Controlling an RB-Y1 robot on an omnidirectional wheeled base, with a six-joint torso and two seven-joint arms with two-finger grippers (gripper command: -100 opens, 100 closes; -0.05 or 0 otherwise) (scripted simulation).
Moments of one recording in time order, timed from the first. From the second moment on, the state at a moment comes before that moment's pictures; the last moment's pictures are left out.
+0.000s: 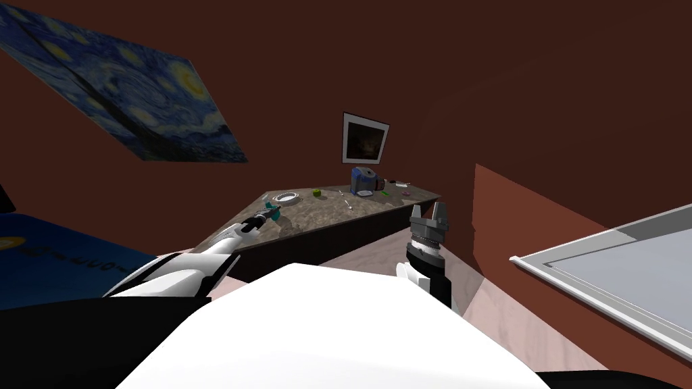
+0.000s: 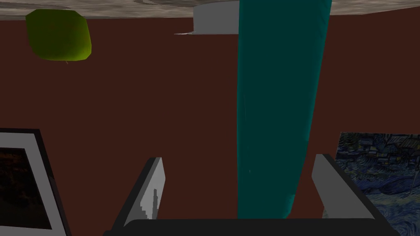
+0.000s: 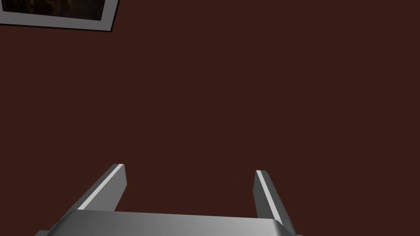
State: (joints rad) left arm -0.31 0.82 0.14 -0.53 -0.24 -0.41 -0.59; right arm 0.50 0.03 -0.05 -2.32 -0.07 -0.58 0.09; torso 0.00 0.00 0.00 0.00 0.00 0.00
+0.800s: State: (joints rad) left arm -0.33 0.83 0.14 -0.47 -0.24 -0.43 -0.60; right arm 0.50 0.03 -0.05 -2.32 -0.07 -0.58 0.09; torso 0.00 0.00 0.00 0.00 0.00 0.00
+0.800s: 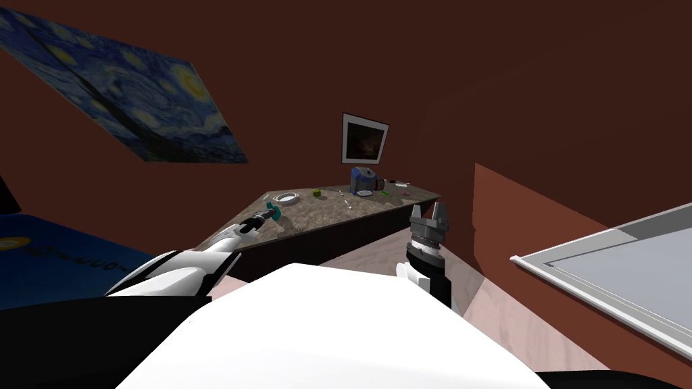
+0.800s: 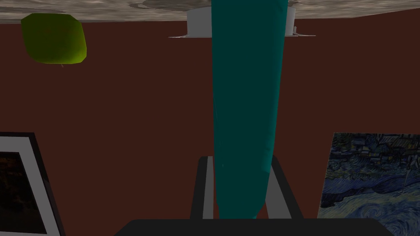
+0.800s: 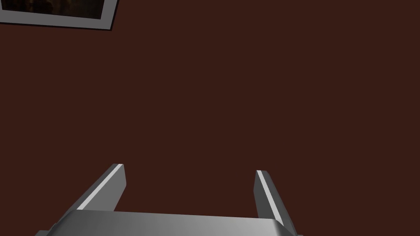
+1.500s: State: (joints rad) left arm -0.17 0.76 0.19 -0.69 -0.29 -0.31 -0.55; right arm 0.50 0.03 -0.05 -2.32 -0.07 -0.58 0.09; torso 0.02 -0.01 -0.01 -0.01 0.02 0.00
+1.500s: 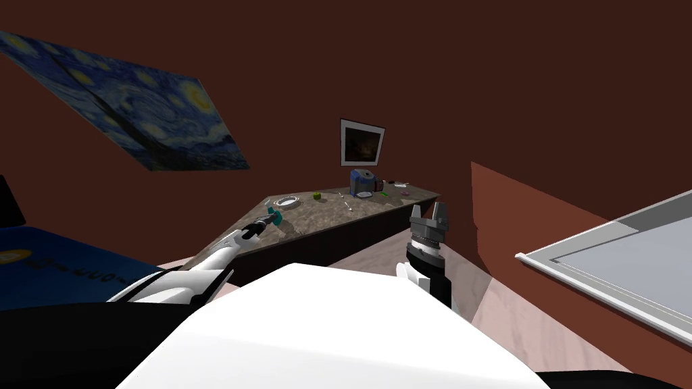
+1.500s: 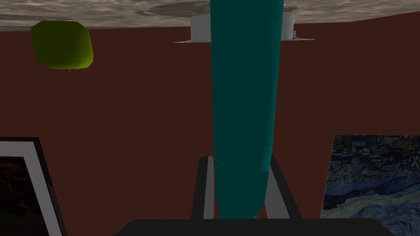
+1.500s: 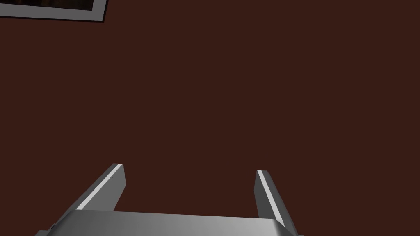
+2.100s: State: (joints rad) left arm -0.06 0.73 0.21 -0.87 -0.33 -0.24 -0.52; right arm 0.50 0.03 -0.05 -2.32 -0.07 -0.58 0.09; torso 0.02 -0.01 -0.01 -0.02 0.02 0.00
